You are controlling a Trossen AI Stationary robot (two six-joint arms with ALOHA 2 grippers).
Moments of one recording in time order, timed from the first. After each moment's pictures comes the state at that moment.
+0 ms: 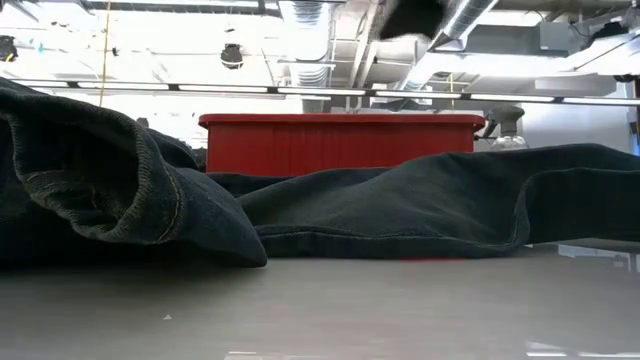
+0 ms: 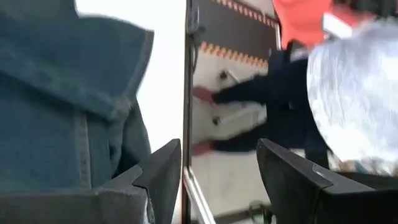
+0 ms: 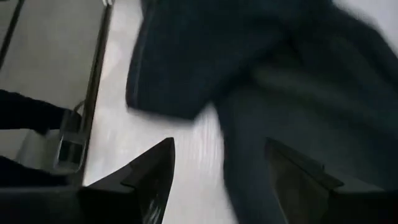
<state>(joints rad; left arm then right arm) -0.85 1.10 1.40 -1.01 -0.08 -1.00 0.36 1.67 1.40 -0.53 0.09 0.34</state>
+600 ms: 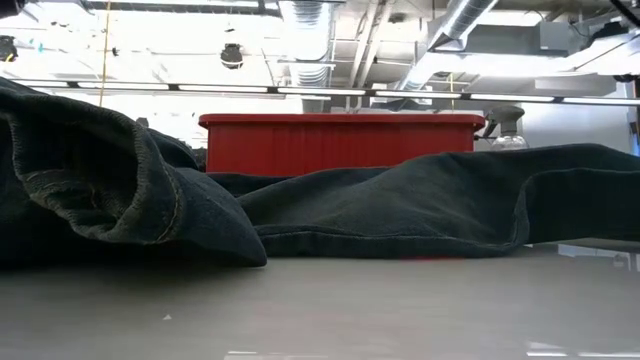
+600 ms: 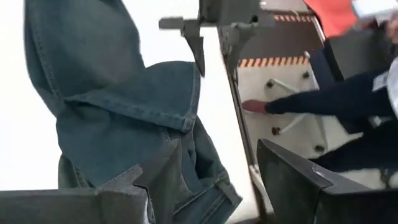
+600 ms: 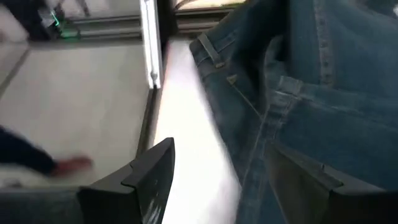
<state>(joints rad) -1.05 1.09 1.66 -1.40 -0.36 -0.81 0.50 2.43 2.28 -0.45 0.33 0.39</state>
